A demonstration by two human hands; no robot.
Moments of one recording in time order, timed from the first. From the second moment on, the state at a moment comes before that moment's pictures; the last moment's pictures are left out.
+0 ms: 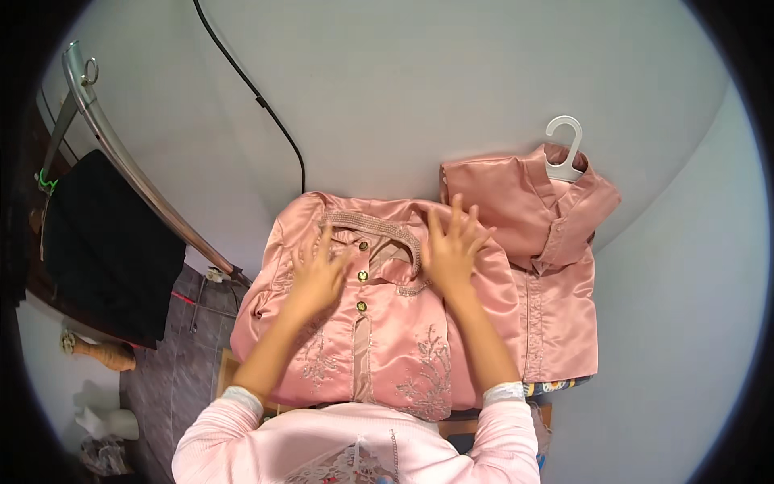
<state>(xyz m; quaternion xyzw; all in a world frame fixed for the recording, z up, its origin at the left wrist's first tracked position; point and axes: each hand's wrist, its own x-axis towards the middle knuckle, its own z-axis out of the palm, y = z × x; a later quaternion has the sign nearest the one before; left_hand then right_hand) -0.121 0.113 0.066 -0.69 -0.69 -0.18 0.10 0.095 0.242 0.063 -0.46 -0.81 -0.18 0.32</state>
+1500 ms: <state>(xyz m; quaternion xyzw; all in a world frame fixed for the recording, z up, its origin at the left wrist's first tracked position) -0.098 0.076 -0.002 -0.70 -0.67 -0.24 0.03 0.017 0.111 -0.004 -0.51 -0.81 -0.21 0.20</state>
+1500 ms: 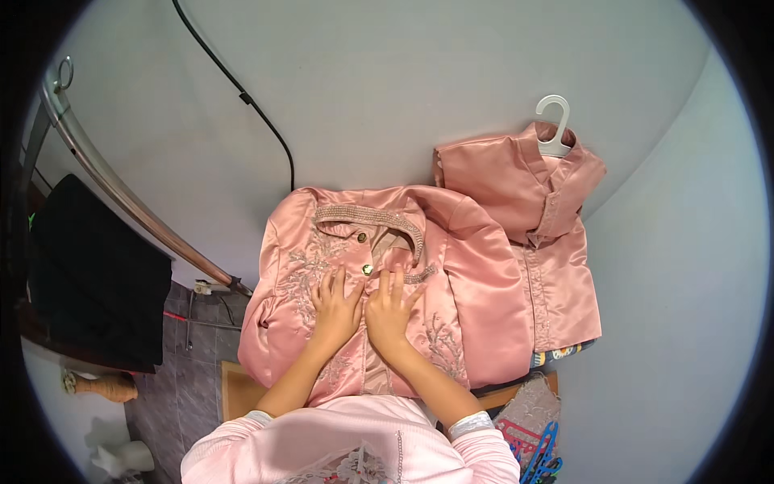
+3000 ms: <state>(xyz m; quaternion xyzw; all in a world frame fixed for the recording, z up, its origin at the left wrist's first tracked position) -0.100 0.077 -0.009 -0.69 -0.68 -0.27 0.00 0.008 0.120 0.017 -0.55 -0.80 0.00 0.26</state>
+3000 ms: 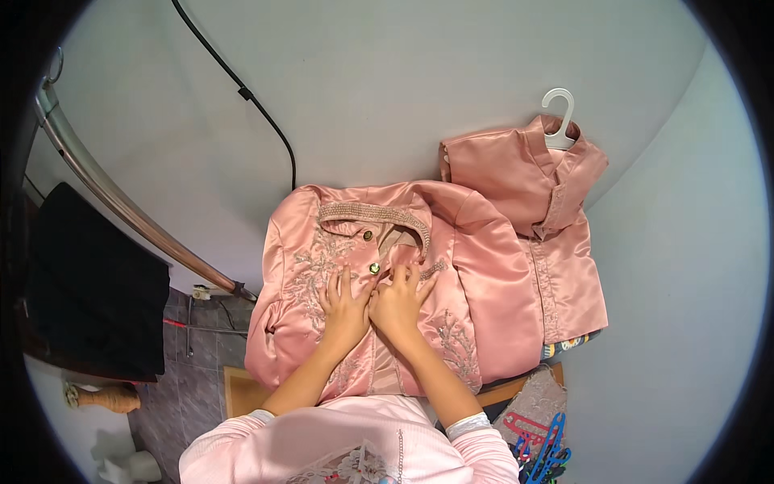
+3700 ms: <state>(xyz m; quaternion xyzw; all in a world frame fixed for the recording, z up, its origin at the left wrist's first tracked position) -0.101 0.077 -0.007 -0.69 -0.68 -0.26 -0.01 0.010 0.108 0.006 -0.56 -0.78 0.02 0.27</state>
